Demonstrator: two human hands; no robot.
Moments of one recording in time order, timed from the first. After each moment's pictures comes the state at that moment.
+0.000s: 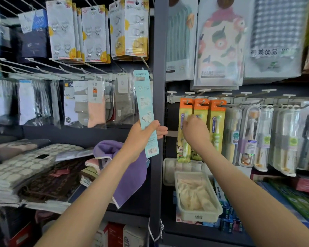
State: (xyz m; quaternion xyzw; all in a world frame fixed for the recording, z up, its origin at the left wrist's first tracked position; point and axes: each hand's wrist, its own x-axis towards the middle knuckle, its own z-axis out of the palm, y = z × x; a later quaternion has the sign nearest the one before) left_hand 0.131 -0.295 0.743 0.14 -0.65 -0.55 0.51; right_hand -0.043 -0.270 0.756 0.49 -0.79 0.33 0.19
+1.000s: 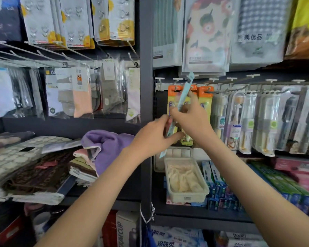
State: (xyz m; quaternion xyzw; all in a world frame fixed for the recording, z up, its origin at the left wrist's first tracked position) left_hand 0.102 -0.258 0.727 0.22 -0.90 -0.11 0.37; right_hand -0.004 -0.187 0.762 0.53 -0.60 0.59 0.03
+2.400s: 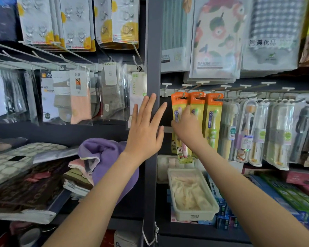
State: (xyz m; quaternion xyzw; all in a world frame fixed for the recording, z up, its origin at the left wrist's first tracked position) left_hand 0.090 -0.349 0.716 0.15 -0.78 0.23 0.56; right_hand -0.045 -0.287 0.747 0.49 -0.74 0.44 0.13
